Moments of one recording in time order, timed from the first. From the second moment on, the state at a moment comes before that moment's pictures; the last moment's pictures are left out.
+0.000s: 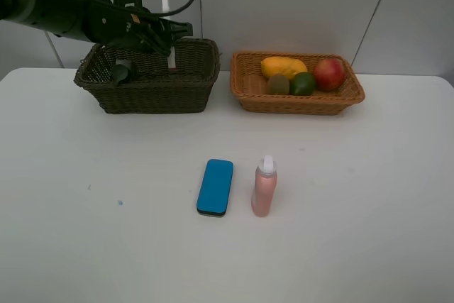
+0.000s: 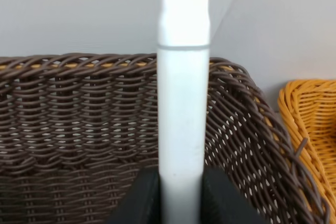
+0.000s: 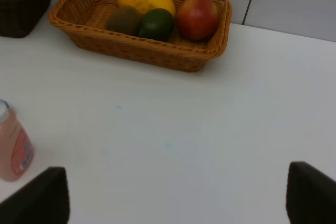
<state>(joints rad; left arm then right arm) -0.36 2.02 -1.28 -0.01 -0.18 -0.24 -0.08 0.00 -0.53 0.16 1.09 -0.28</state>
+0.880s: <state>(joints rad) -0.35 2.06 -1.28 0.00 -0.19 -0.19 -0.08 0.00 -0.53 0.16 1.09 -0.28</state>
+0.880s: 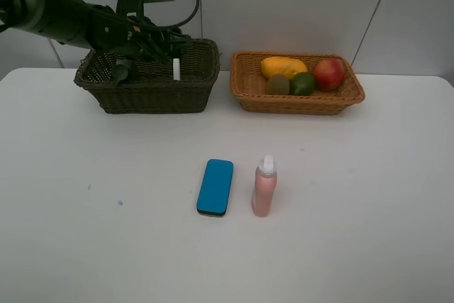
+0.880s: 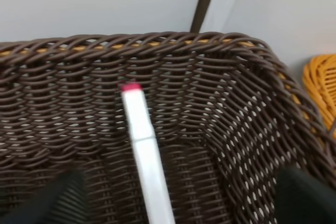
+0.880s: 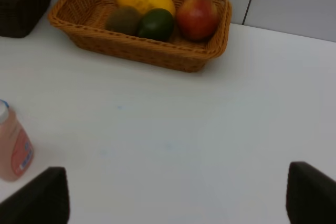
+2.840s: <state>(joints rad) -0.56 1.90 -1.29 0.00 0.25 -0.40 -0.08 0.00 -0.53 0.16 1.09 -0.28</state>
